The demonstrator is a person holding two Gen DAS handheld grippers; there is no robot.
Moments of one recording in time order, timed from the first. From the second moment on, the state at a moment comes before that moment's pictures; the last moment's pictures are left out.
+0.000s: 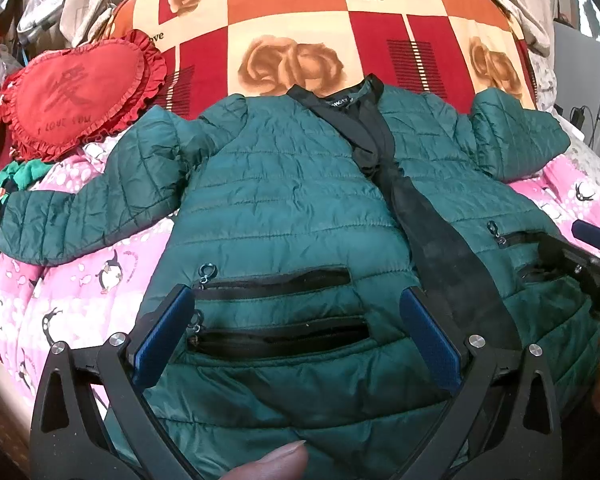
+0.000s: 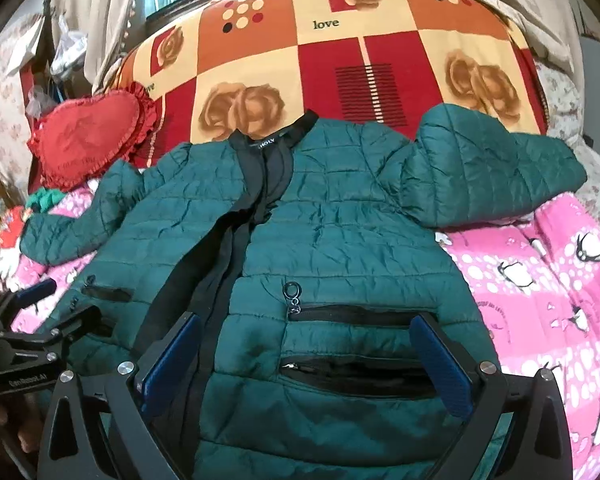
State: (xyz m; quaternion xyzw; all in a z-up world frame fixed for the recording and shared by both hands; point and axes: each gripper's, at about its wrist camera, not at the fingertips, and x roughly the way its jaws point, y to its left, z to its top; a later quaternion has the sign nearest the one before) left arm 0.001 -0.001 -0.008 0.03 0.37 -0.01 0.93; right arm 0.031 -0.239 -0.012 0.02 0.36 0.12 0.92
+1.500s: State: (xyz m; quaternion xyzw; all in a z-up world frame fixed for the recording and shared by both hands) left arm -0.002 -0.005 -0.003 0.00 0.35 -0.05 0.93; right arm 0.033 -0.238 -0.014 0.00 0.37 0.10 0.92
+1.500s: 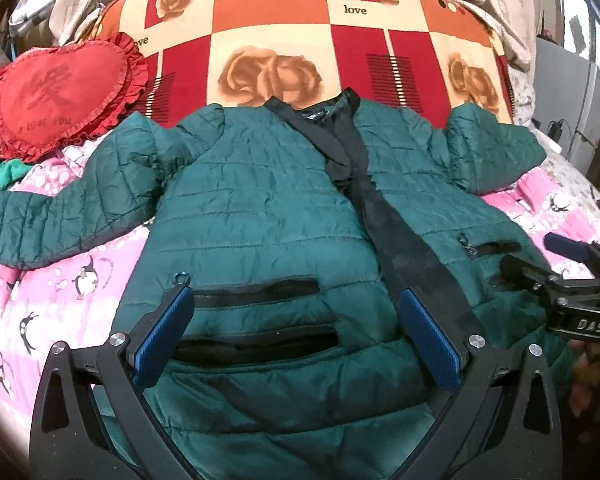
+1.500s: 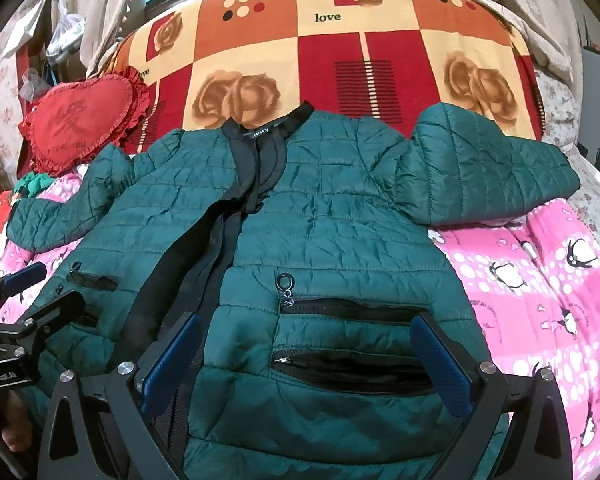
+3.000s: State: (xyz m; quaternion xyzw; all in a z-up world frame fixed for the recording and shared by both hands) left arm 0.005 -0.001 -0.014 0.02 0.37 -0.01 0.93; right arm 0.029 -0.229 -0.010 -0.02 0.35 0.09 0.93
